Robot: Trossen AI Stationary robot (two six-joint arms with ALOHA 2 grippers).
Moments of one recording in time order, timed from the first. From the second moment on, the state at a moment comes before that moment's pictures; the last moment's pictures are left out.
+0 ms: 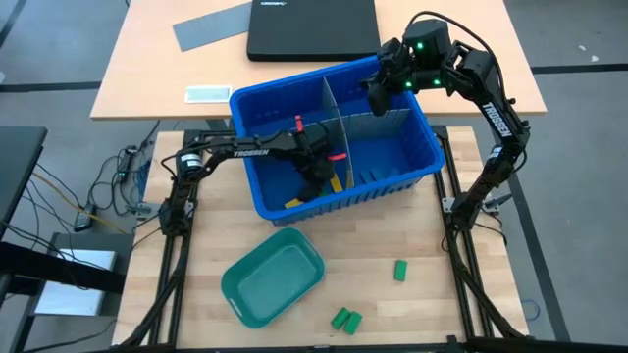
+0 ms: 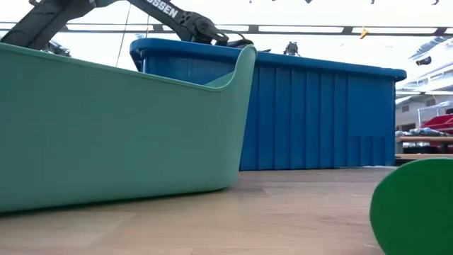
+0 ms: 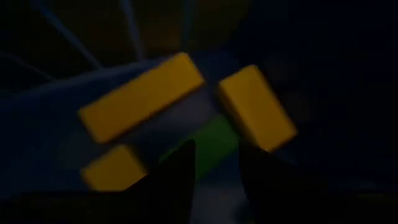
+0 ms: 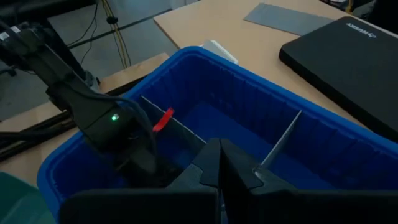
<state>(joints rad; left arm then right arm) 0.36 2.07 1.66 -0.76 0.29 0.52 -0.56 1.65 2.33 -1.21 -0.08 0.05</state>
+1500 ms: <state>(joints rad) 0.43 2.07 1.56 -0.87 0.02 0.43 -0.56 1.65 2.33 -1.21 -0.15 -0.03</state>
